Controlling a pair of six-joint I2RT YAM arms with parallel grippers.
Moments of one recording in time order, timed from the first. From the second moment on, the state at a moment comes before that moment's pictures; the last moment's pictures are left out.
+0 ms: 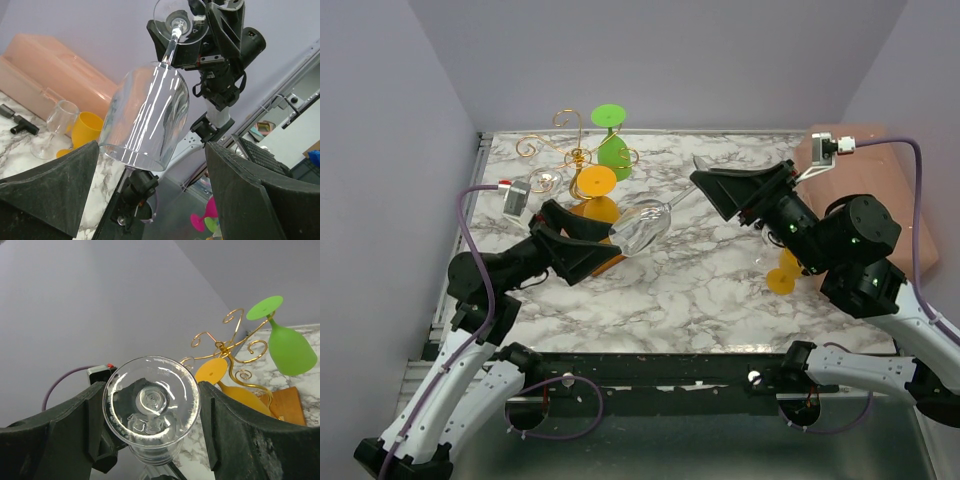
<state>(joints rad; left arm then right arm) -0.45 0.62 0.73 0.36 0.68 -1.03 0.99 0.92 1.31 -0.10 0.24 0.68</state>
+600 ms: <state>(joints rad) -0.50 0.65 0.68 0.56 0.69 -1.14 0.99 0.97 1.29 0.02 0.22 0.71</state>
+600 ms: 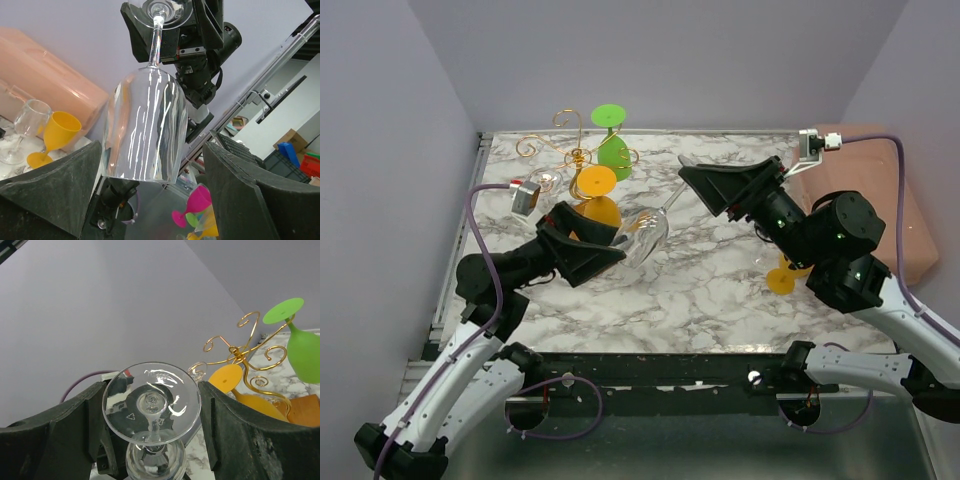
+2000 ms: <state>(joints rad) -0.54 0.68 0.71 0.50 0.64 -1.12 0.99 1.03 1.35 0.03 0.29 0.66</state>
